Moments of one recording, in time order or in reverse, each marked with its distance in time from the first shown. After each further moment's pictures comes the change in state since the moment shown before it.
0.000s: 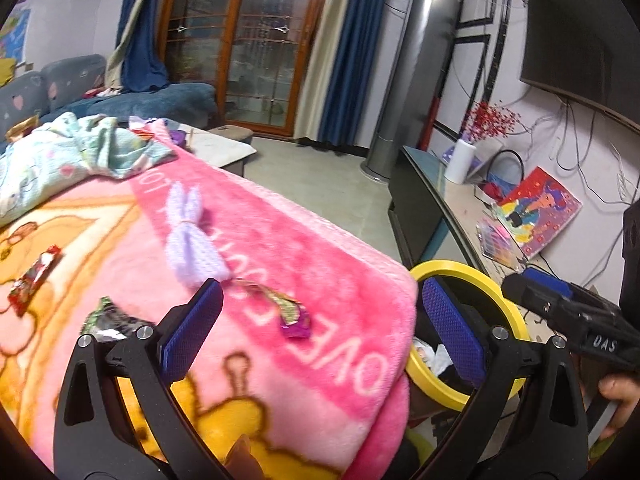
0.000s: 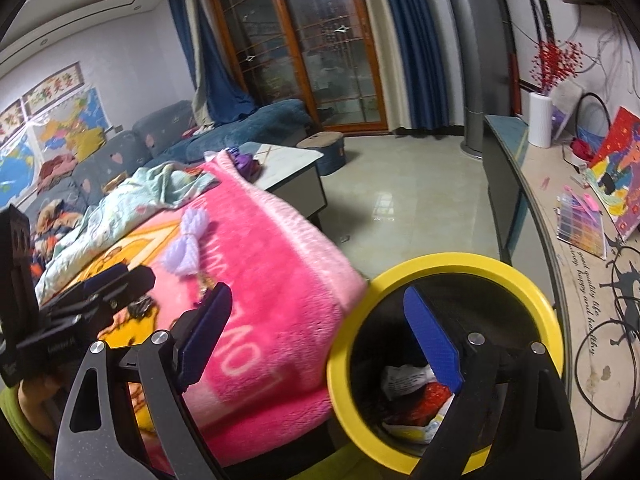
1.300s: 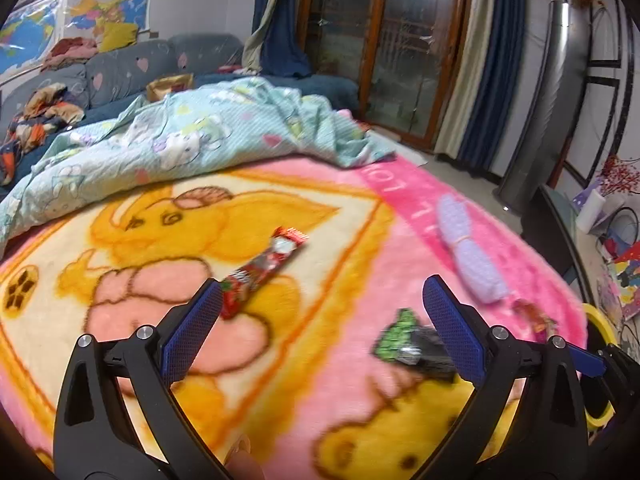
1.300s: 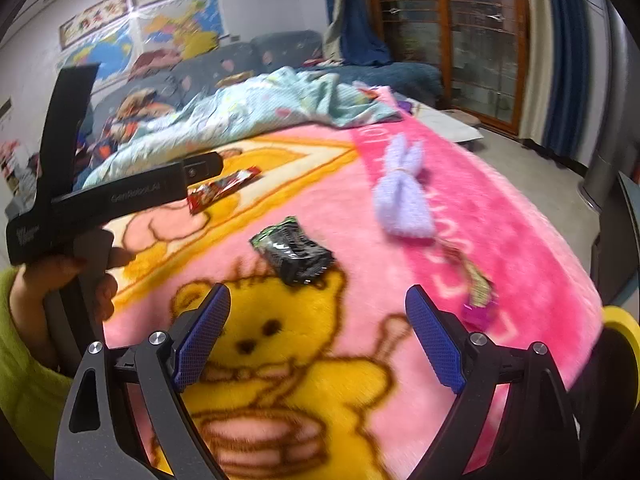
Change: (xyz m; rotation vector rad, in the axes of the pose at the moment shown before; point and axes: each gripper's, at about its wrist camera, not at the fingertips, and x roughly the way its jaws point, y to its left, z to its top) left arm -0.052 0.202 -0.008 -0.211 0.003 0.424; right arm 0.098 0.212 -0.038 -0.379 0.185 0.287
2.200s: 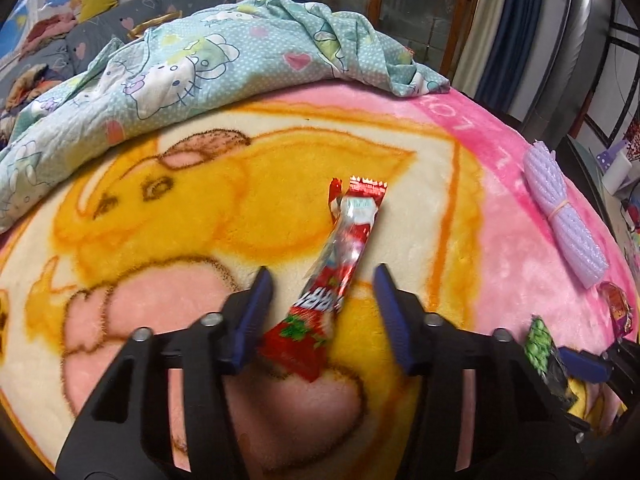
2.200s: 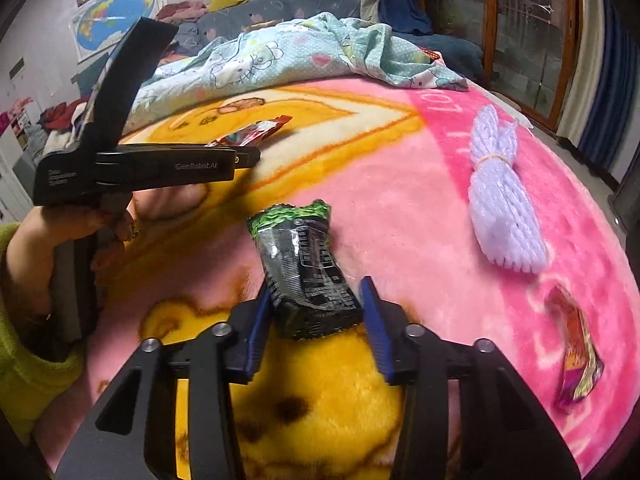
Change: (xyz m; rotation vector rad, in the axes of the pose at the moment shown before) left arm 0.096 0.047 0.004 0.047 0.228 0.023; right arm 0.085 0.021 0.017 -0.082 0.138 0.072
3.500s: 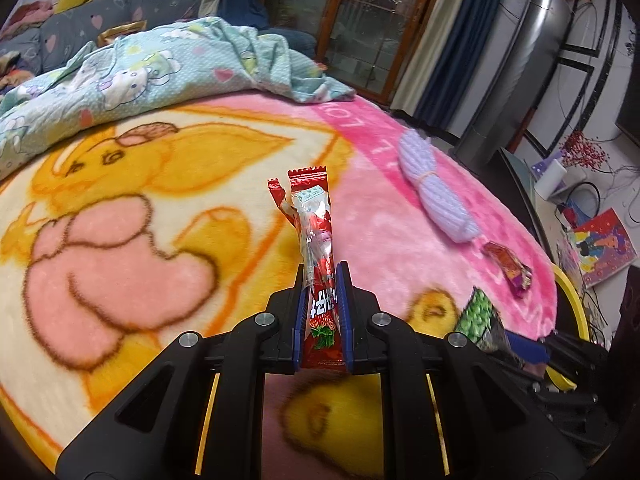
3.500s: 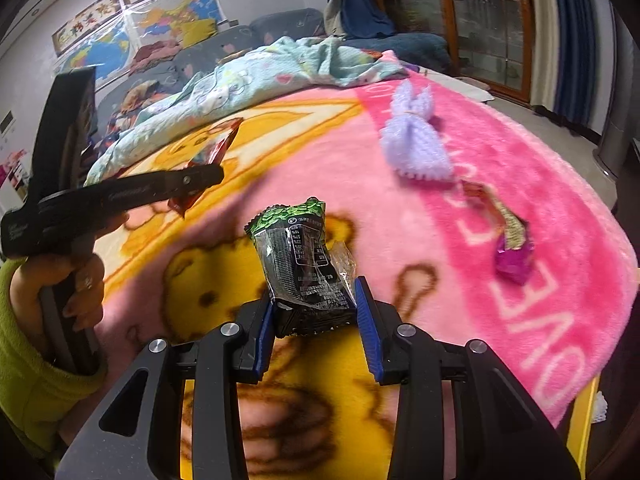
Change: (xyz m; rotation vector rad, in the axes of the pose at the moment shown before) left arm -0.071 -0.055 -0.049 -0.014 -0.069 -0.233; right arm -0.068 -0.027 -0.053 0.155 -0.079 -0.006
